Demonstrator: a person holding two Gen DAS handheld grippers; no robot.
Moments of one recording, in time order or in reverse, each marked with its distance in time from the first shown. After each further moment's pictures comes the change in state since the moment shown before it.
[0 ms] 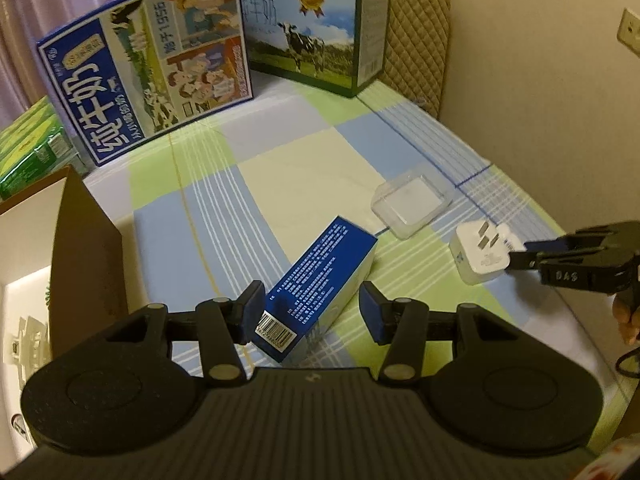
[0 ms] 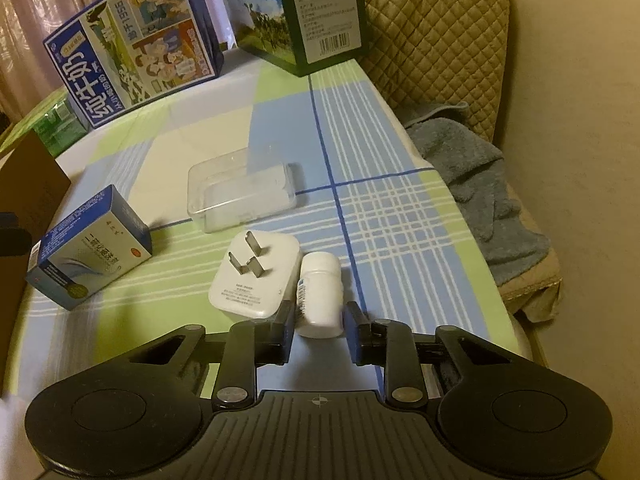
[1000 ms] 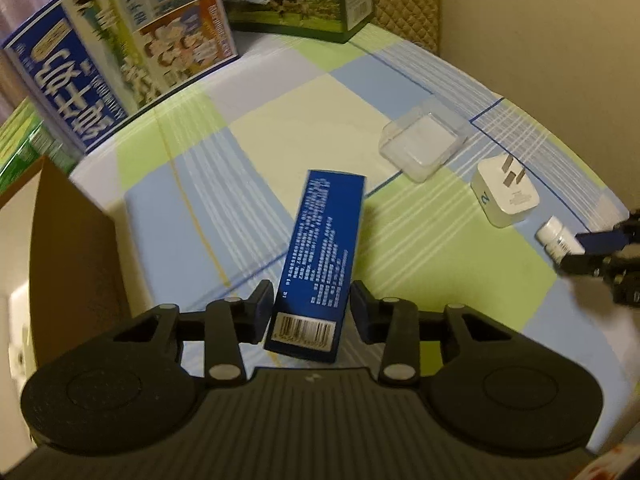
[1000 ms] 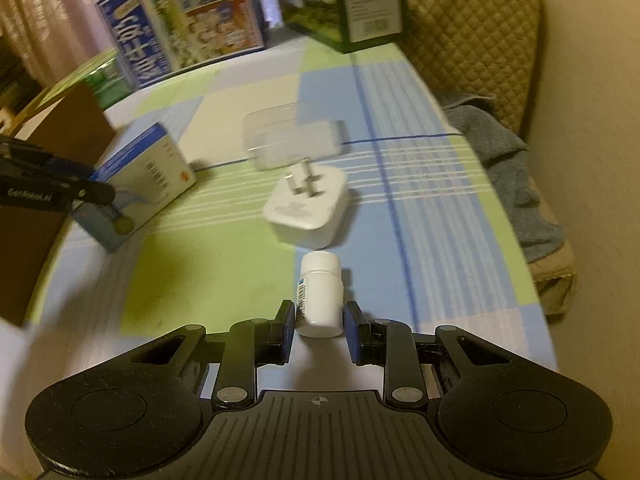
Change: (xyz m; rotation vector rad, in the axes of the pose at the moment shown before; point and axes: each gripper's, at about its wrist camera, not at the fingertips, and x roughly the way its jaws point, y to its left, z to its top) left arm 0.026 -0.005 -0.014 0.088 0.116 0.049; right arm -0.029 0.022 -0.046 -0.101 0.044 0.083
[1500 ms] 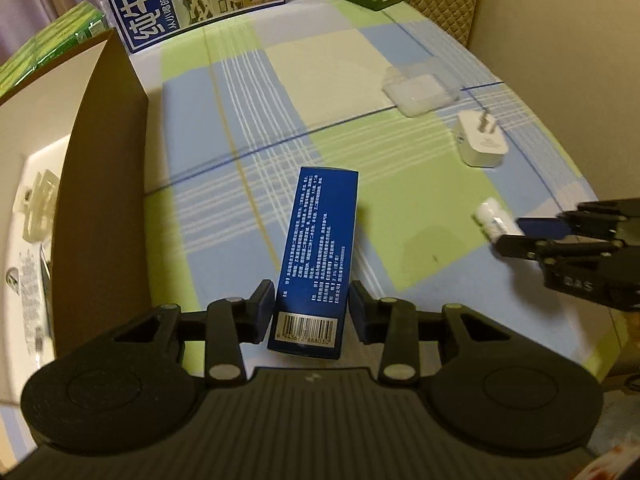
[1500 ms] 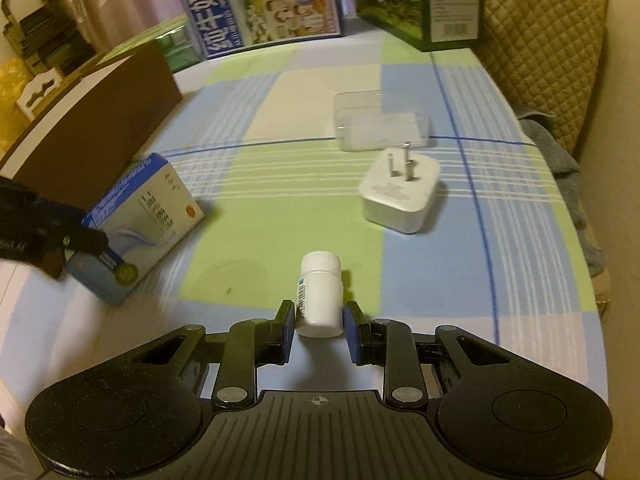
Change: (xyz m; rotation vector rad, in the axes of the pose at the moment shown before) left arm -0.053 -0.021 -0.075 -0.215 0.067 -0.015; right arm 0.004 0.037 -0.012 -0.124 0.030 0.103
